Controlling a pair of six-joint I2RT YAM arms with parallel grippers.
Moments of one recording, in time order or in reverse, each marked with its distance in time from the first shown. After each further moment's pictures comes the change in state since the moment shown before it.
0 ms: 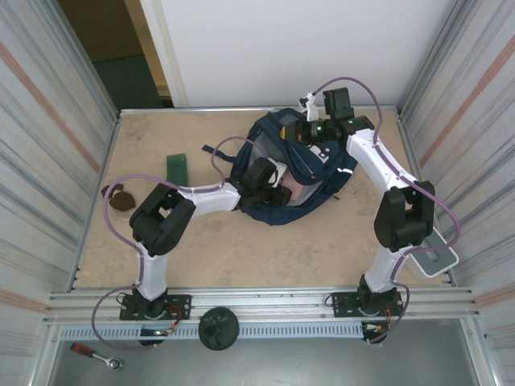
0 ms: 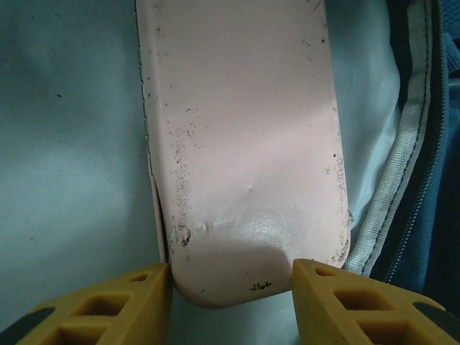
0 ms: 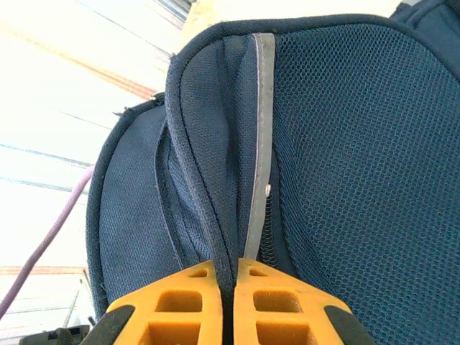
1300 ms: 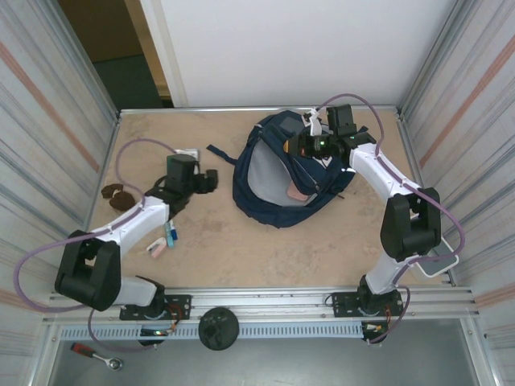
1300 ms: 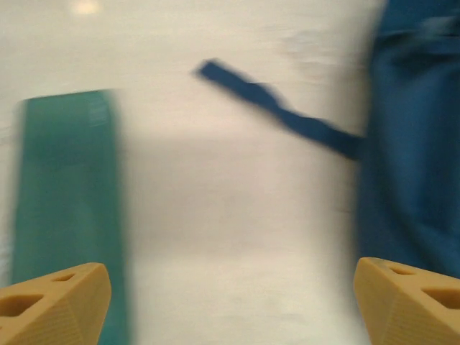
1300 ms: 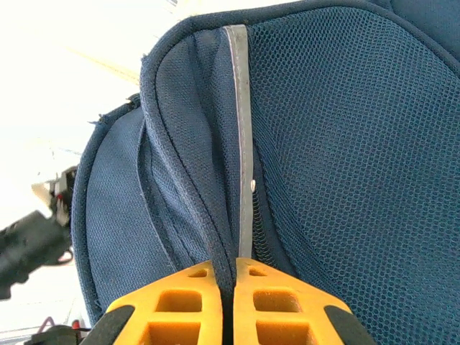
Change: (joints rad) left arm 0.447 -0.606 -0.451 -0.101 -0.336 0.002; right arm -0.014 -0.093 -0.231 0.126 -0.015 0.021
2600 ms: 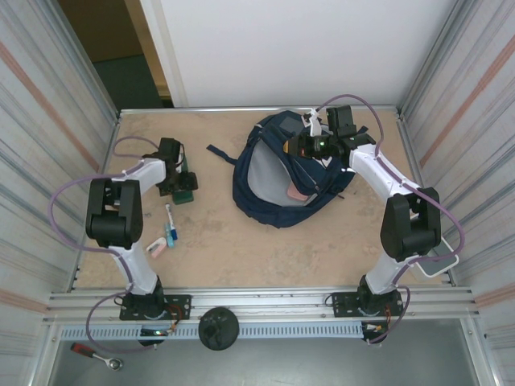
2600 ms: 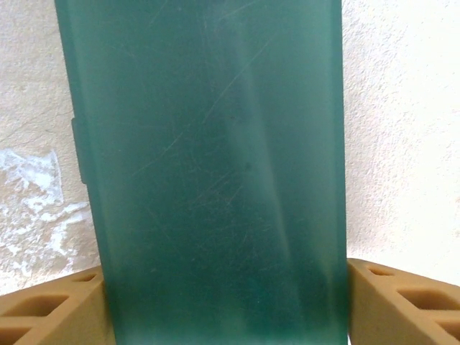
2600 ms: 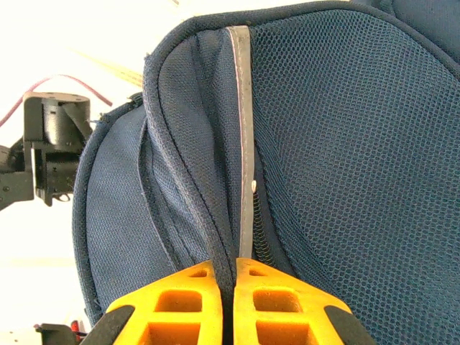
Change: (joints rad) left arm 0.230 0.476 0.390 -0.459 0.172 0.010; right arm 0.000 0.000 -0.017 0.023 -0.004 0.001
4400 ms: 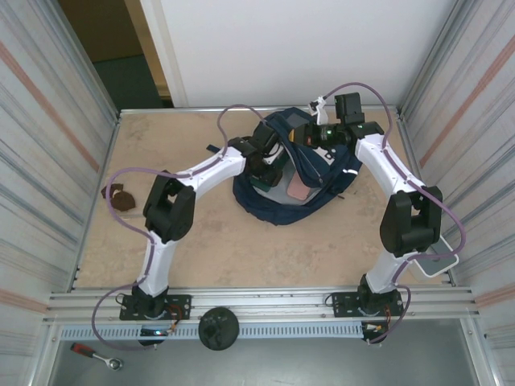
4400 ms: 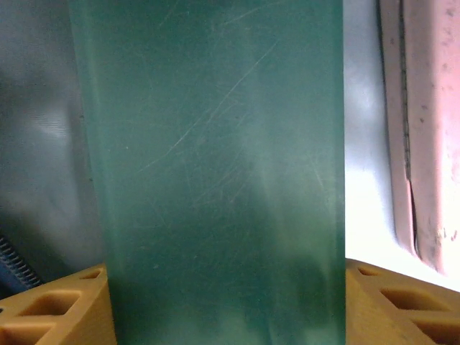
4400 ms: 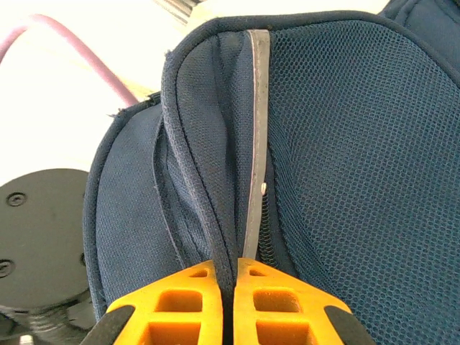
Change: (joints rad) left arm -0.587 0.299 0.629 -0.176 -0.014 0.198; right arm -0.046 0.034 0.155 -0.123 -0.040 -0.023
